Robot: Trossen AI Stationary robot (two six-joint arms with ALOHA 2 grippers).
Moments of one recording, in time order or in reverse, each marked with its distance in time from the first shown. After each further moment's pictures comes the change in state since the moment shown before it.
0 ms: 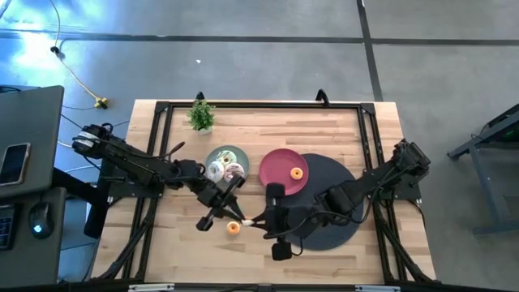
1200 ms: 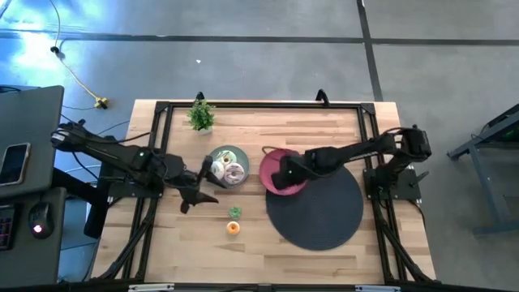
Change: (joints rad) left arm -0.026 -0.462 0.000 -1.069 -0.387 0.421; right arm -0.495 -0.100 -0.712 -0.004 -0.423 1.081
